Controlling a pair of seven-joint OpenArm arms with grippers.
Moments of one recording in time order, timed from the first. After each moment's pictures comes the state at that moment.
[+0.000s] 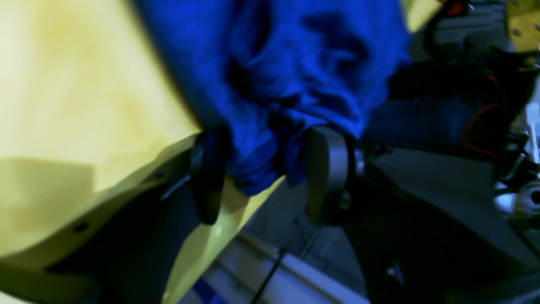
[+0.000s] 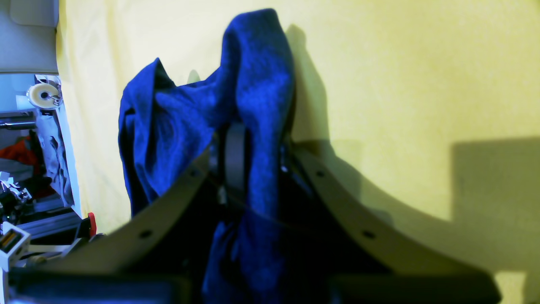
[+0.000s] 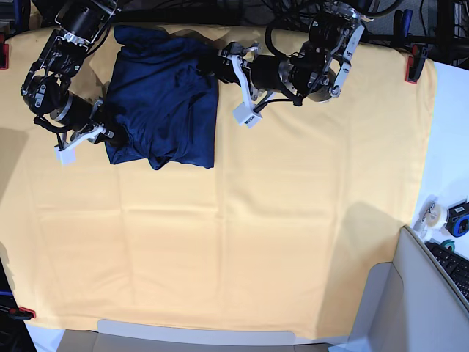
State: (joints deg) left arm 7.7 -10.7 21.2 100.9 -54.7 -7.5 70.8; right arm 1.1 6.7 36.8 83.8 50.6 21.2 -78.2
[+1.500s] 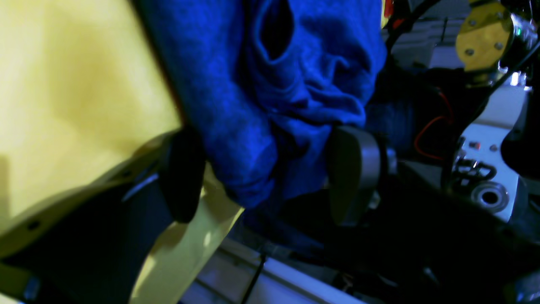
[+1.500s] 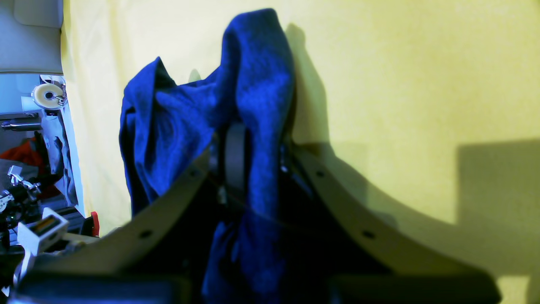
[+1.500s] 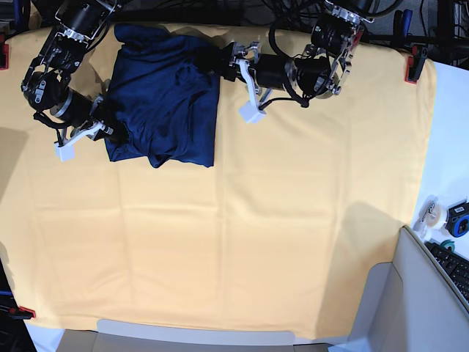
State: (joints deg) left arm 7.6 -11.0 22.4 90.3 -64.1 -10.6 69.0; right arm -0.2 6.7 37.0 84.0 51.5 21.2 -77.5
